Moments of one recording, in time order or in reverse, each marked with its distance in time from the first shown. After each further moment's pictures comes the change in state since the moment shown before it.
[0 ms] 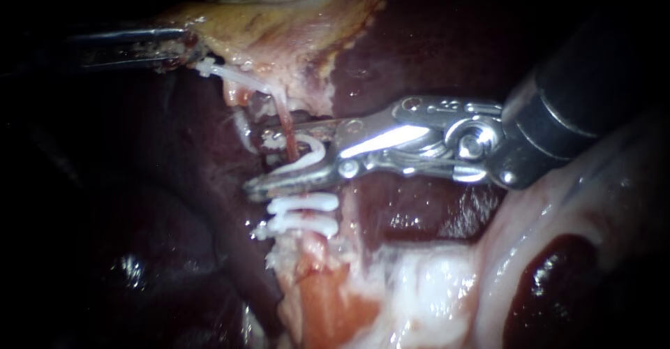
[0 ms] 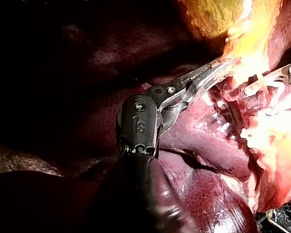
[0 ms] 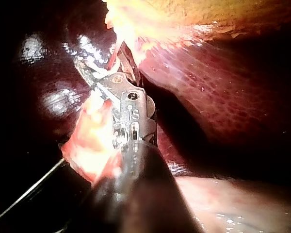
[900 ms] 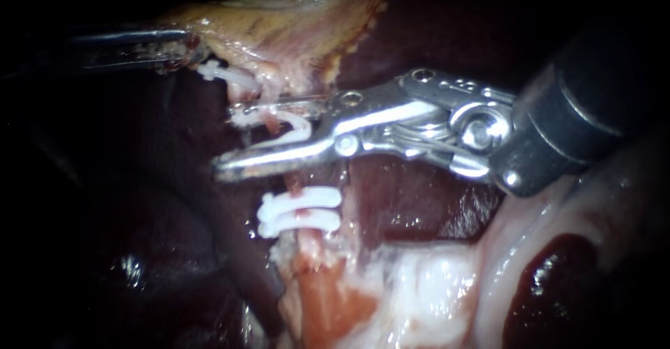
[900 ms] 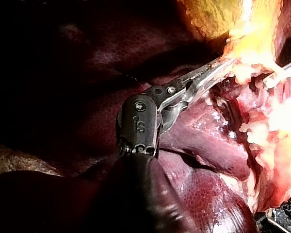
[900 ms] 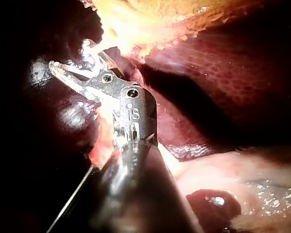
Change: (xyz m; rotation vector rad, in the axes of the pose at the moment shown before) right arm 0.006 -0.005 -0.001 0.232 0.185 0.042; left arm 0.000 0.000 0.000 0.002 0.000 0.000
